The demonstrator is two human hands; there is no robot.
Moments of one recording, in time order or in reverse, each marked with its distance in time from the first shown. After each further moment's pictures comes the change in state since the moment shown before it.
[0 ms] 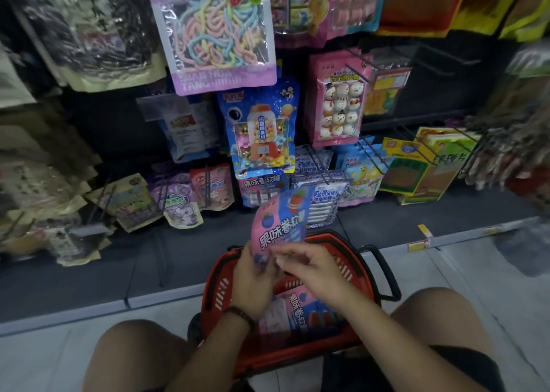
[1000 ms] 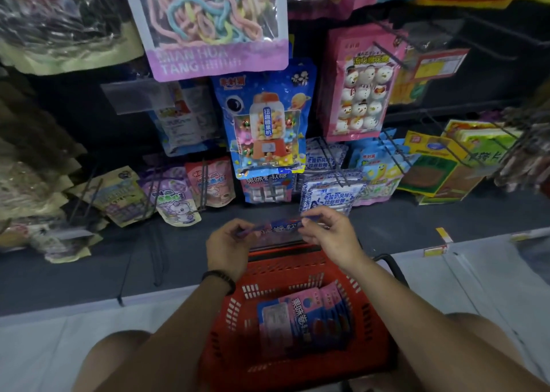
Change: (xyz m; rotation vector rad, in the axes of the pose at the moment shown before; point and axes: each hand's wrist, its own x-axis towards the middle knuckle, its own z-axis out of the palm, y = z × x) left_hand 0.120 -0.035 -0.035 0.185 0.182 -0.106; right_hand 0.118 0.024 -0.061 -0.066 0.191 0.092
